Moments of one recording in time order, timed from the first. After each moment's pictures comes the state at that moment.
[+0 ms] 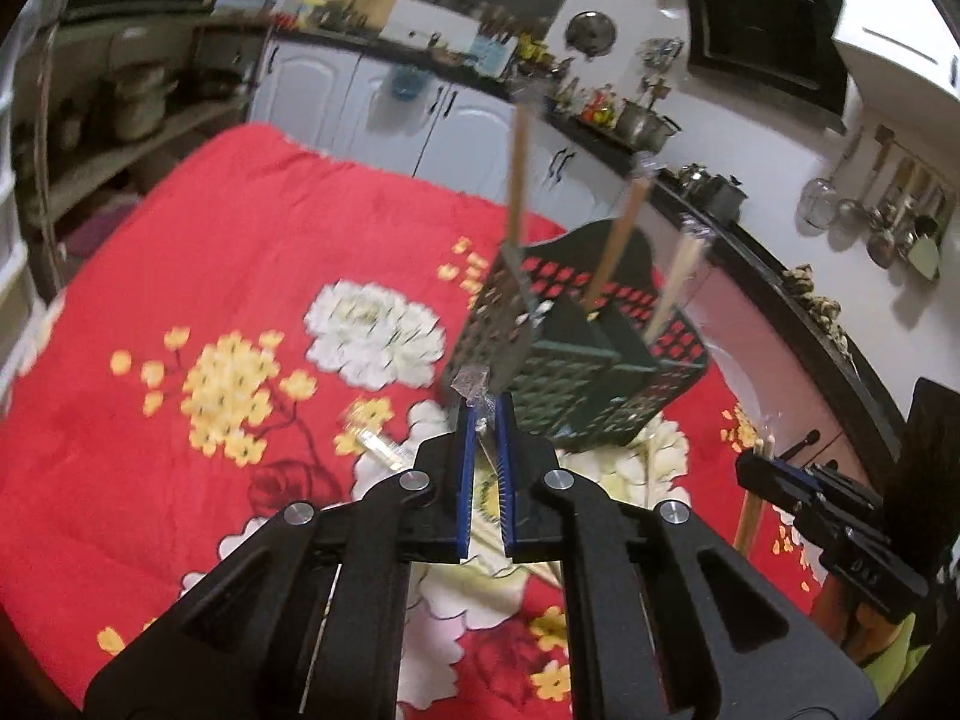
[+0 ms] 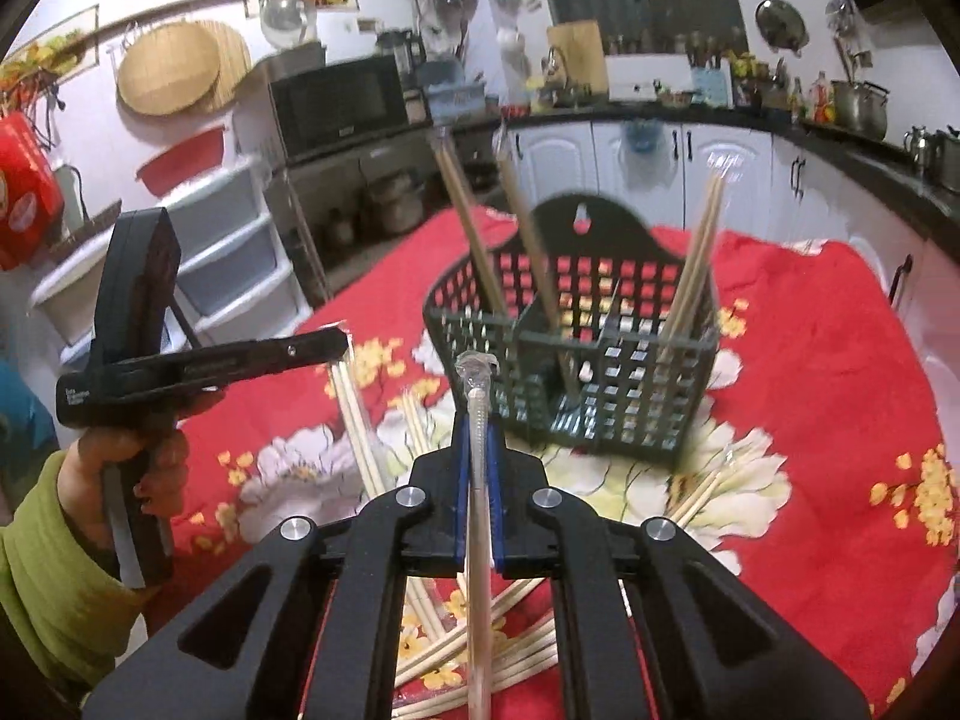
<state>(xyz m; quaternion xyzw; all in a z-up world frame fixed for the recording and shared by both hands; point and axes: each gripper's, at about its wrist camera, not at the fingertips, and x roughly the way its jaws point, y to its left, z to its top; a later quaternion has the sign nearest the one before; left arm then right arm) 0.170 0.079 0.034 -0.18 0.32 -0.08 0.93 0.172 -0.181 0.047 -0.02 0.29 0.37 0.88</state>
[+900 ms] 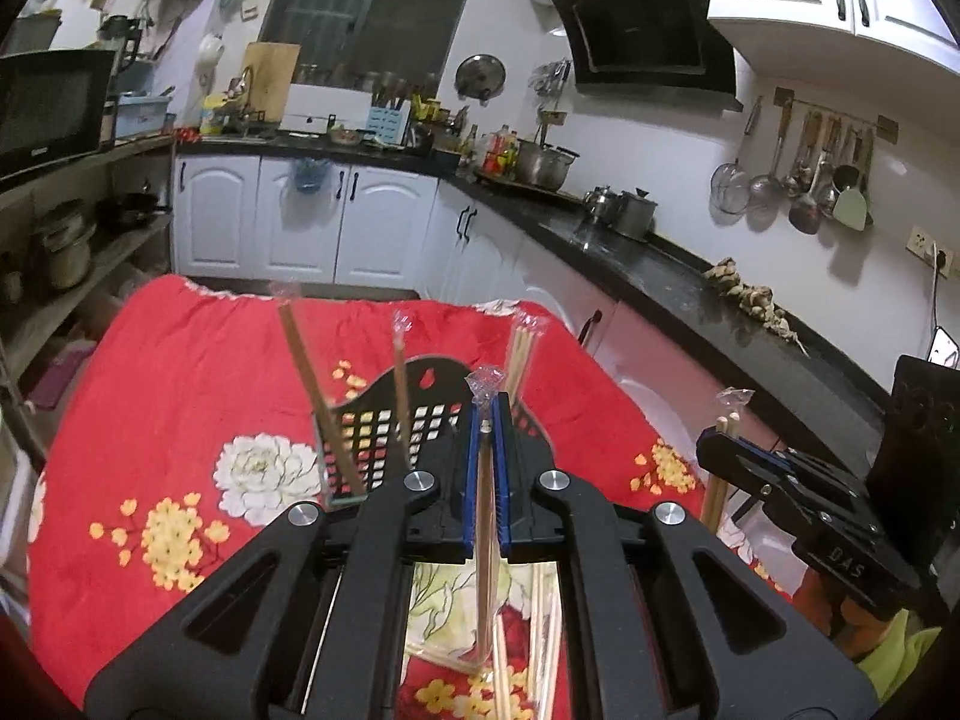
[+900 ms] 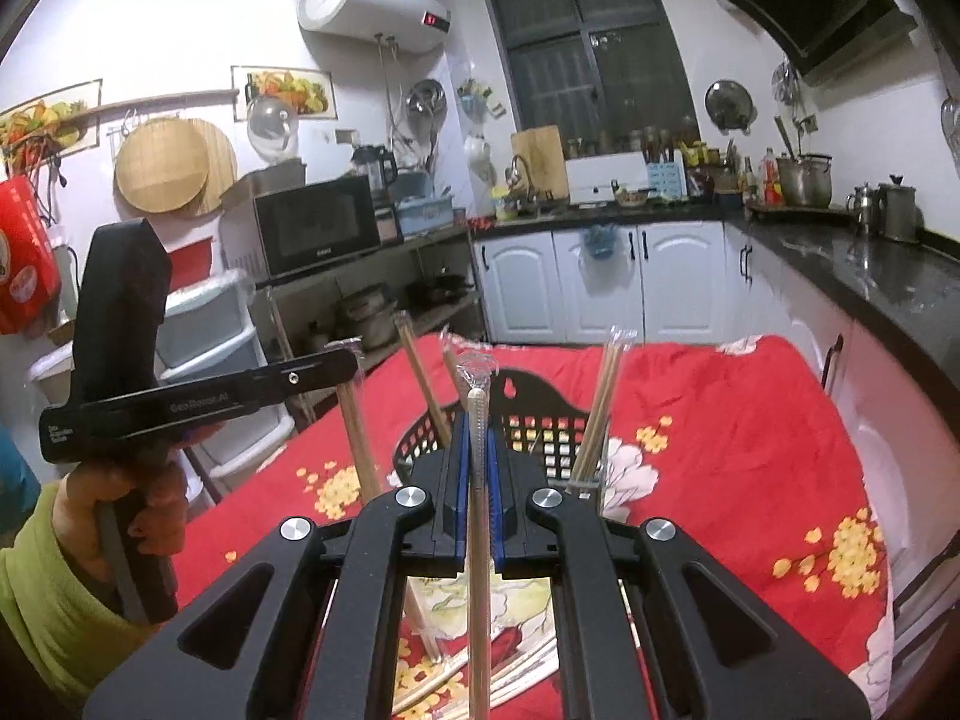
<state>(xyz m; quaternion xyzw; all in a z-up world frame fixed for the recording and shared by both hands) 0.175 0.004 0.127 -0.09 0.24 -0.15 0.96 0.156 -0.239 0.119 0.03 0.18 0.33 0.93</state>
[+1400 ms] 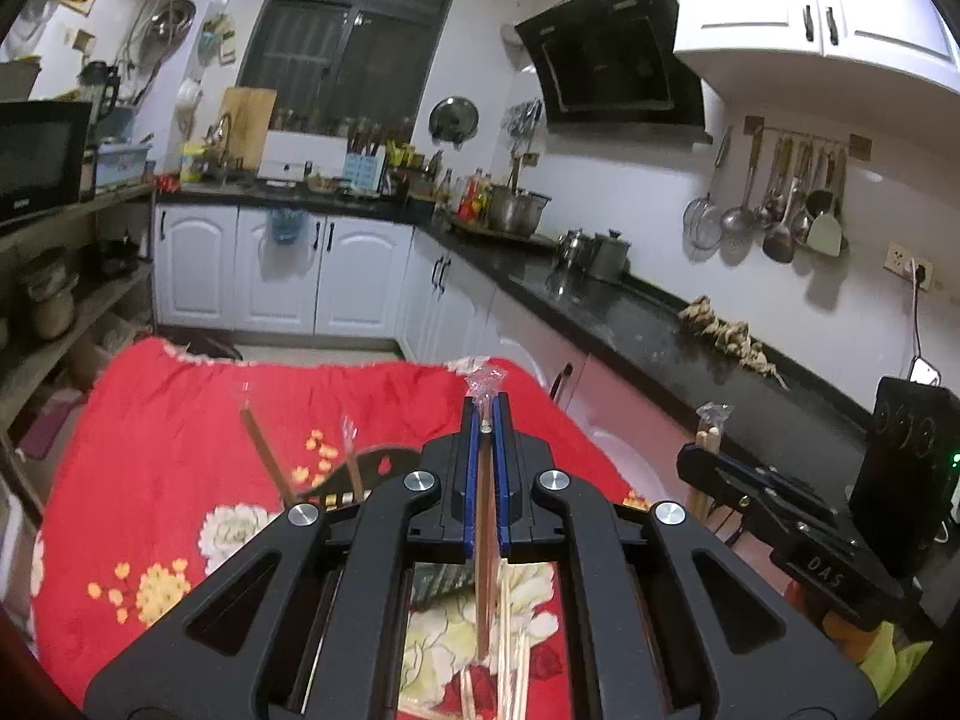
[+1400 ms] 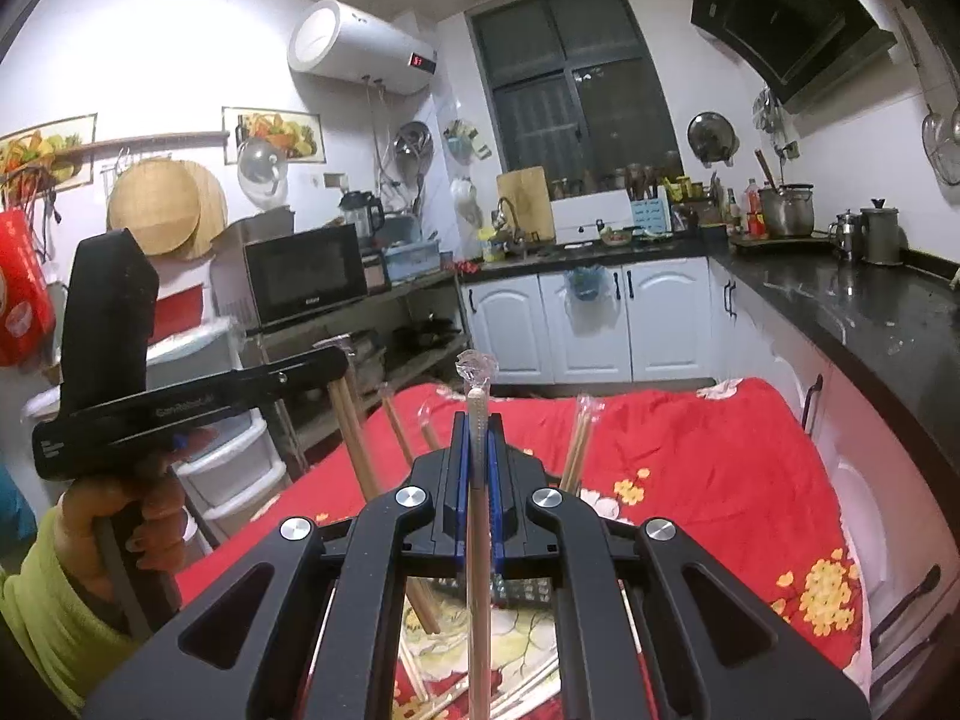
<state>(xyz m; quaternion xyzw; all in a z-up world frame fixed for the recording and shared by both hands) 0.177 -0.015 0.172 -0.09 0.18 -0.16 0.97 0.157 -0.258 0.150 0.06 0.13 0.31 0.94</state>
